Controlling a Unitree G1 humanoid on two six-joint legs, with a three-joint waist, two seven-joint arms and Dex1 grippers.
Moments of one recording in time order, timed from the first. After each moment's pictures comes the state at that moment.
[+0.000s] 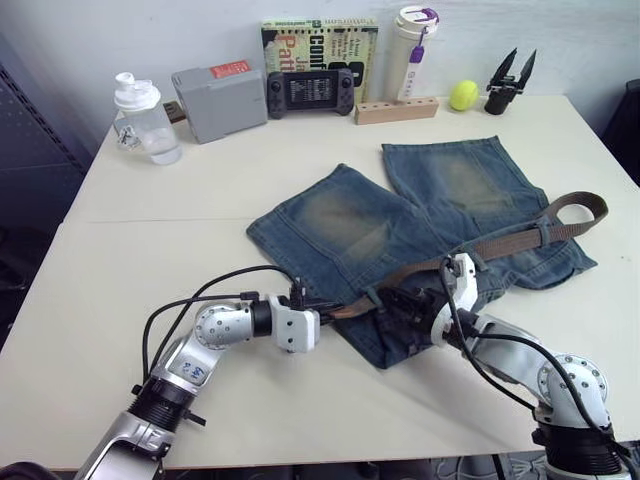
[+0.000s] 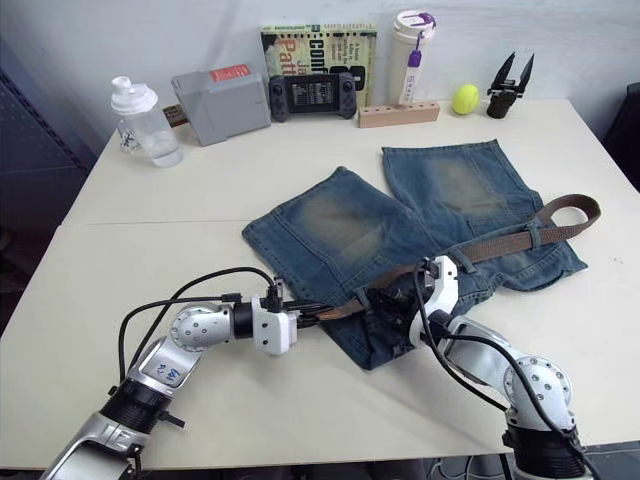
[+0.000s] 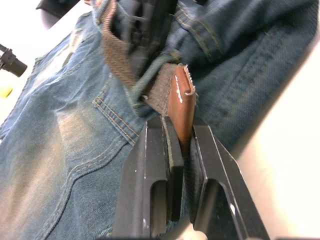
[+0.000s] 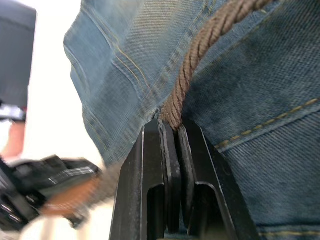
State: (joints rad) left arm -0.35 0.47 -0.31 0.06 0.19 -0.47 -0.74; right arm -0.15 -0.45 -0.12 -0.34 1.69 0.88 -0.42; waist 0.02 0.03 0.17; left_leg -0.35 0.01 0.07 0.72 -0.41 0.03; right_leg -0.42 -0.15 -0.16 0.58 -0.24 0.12
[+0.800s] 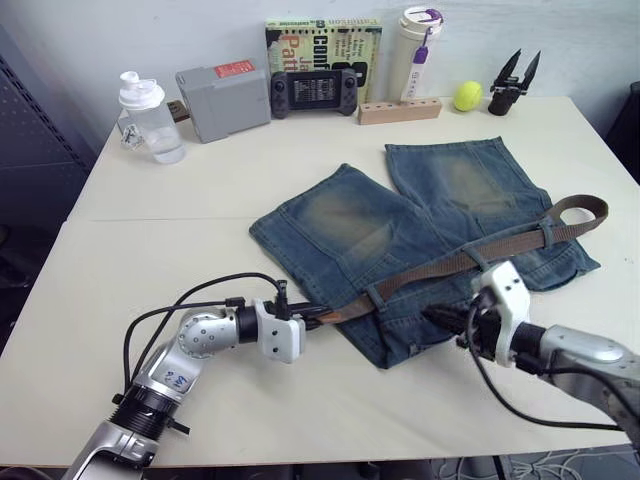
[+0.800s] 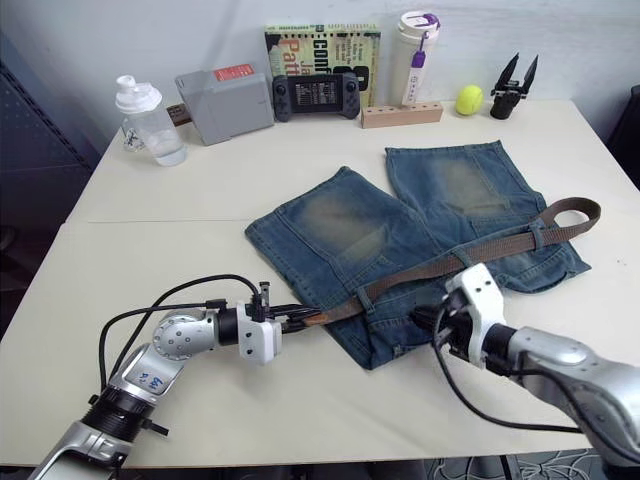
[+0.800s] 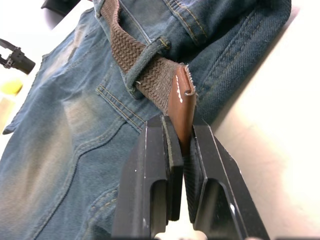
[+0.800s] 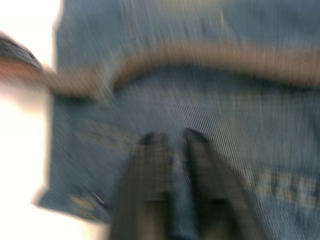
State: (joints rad) left arm -0.29 0.53 -0.28 0.03 0.16 -0.53 -0.73; right arm 0.05 -0.94 -0.09 -0.52 0.93 0.80 0.34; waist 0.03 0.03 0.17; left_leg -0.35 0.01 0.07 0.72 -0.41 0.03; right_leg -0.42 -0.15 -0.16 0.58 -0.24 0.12
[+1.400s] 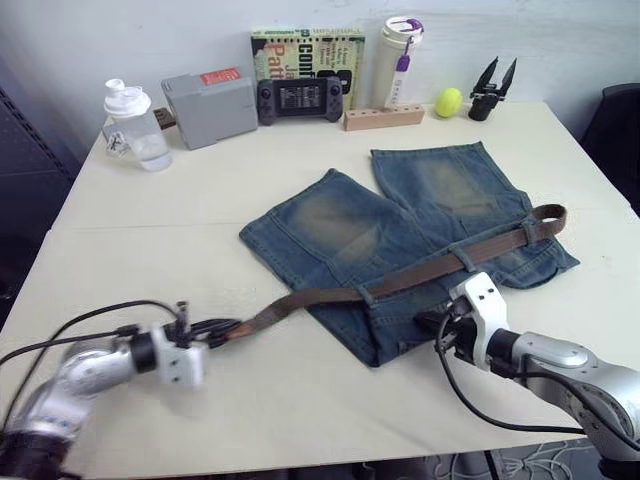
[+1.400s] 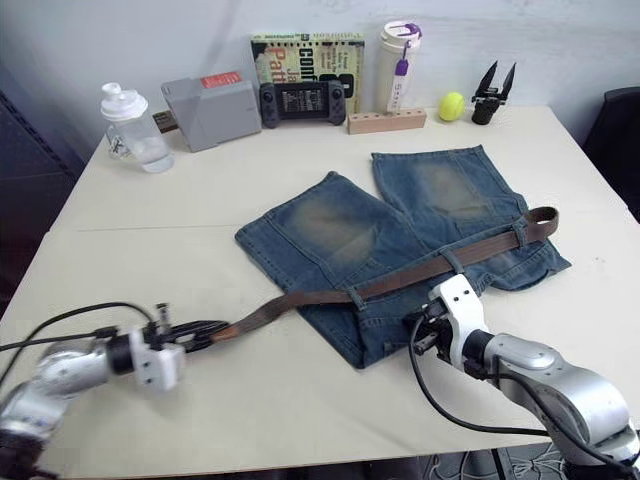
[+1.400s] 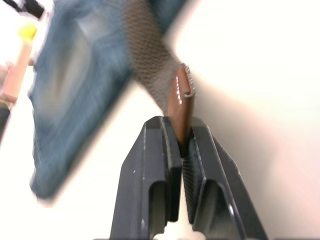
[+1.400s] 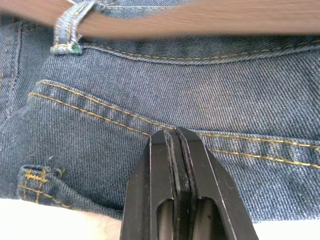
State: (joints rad) left arm 0.07 0.94 0.05 0.27 0.10 -0.98 -0.65; right arm 0.01 -0.77 -0.06 -0.53 0.78 0.90 0.32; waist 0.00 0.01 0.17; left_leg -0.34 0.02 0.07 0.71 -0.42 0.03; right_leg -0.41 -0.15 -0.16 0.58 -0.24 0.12
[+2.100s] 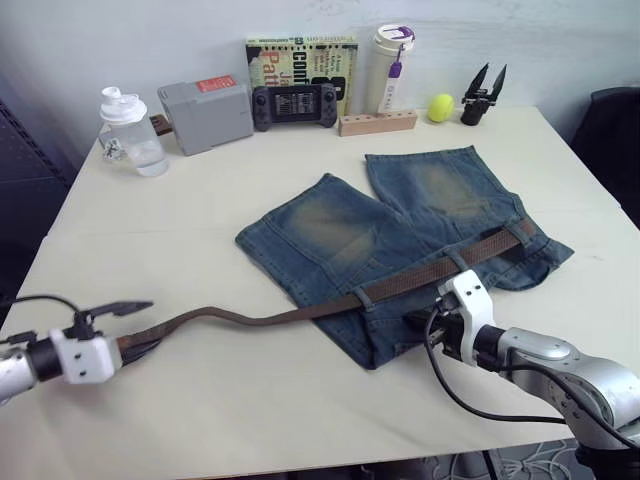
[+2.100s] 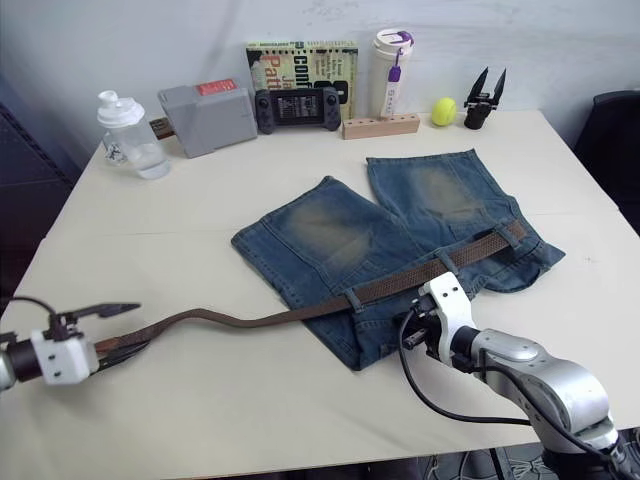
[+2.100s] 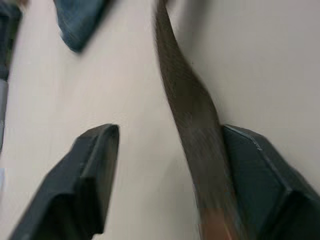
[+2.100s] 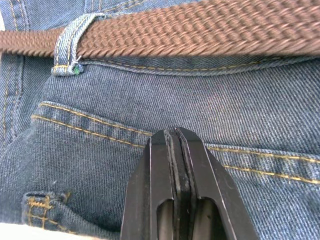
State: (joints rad) left arm 0.05 1.15 0.00 0.42 -0.32 -0.87 -0.72; right arm -0.06 -0.70 -0.04 -0.51 0.74 0.98 0.34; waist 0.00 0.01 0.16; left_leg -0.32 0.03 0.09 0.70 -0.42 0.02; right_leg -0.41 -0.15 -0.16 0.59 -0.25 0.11
